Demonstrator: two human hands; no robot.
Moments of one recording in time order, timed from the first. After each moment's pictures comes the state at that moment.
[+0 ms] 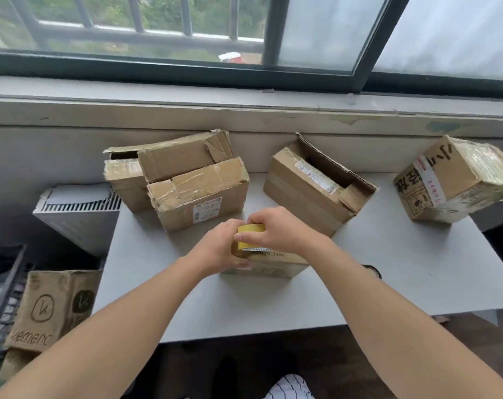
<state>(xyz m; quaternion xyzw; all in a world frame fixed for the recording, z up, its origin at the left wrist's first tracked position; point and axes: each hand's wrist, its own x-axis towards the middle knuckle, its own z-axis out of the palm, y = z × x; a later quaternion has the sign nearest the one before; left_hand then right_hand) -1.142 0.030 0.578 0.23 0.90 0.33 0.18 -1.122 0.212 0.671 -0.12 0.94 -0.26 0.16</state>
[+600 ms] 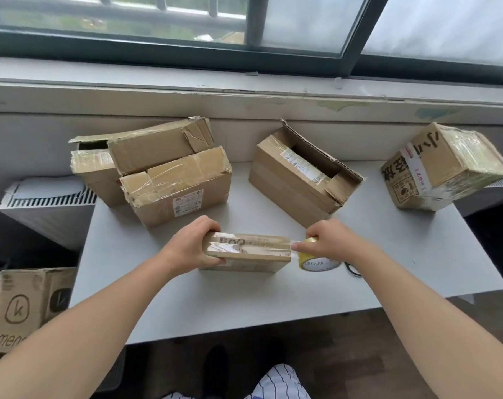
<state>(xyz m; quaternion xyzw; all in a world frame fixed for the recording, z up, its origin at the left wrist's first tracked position) -1.147 0.008 0.550 0.27 0.89 0.35 0.11 -1.096 0.352 0.621 0.02 0.96 -0.13 0.24</state>
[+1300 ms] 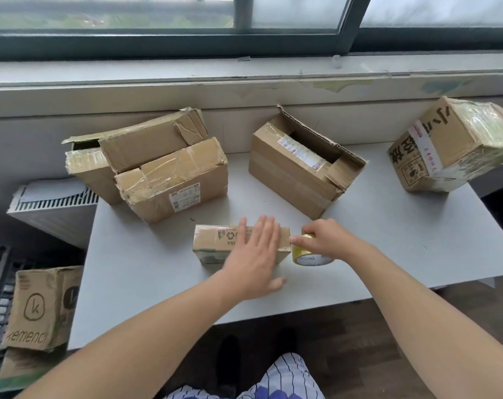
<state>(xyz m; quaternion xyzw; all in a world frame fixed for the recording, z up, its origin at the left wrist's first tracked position) -1.075 0.130 0.565 0.39 0.92 -0.03 0.09 -1.087 0.356 0.580 0.03 0.95 -0.19 0.24</state>
